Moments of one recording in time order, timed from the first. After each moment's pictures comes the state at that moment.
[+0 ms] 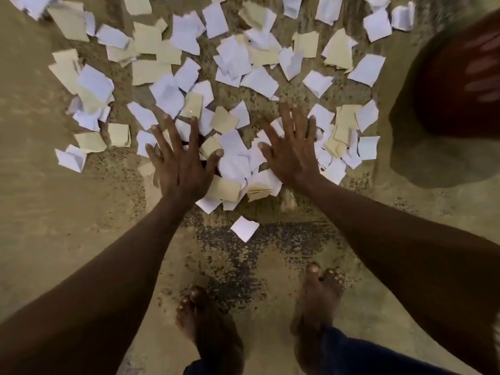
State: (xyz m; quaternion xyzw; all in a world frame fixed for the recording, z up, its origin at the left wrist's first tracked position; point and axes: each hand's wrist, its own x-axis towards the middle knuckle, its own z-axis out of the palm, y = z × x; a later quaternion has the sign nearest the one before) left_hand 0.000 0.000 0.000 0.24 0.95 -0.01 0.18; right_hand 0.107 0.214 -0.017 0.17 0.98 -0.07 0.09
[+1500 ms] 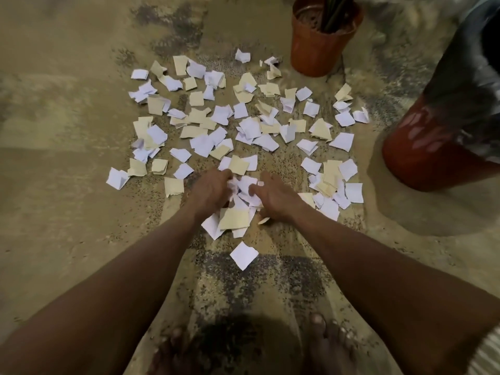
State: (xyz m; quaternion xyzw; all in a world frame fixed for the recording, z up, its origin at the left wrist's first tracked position) left_hand 0.013 0.019 0.039 0.31 0.93 0.12 0.14; right_hand 0.115 0.174 0.048 0.05 0.97 -0.11 0.19
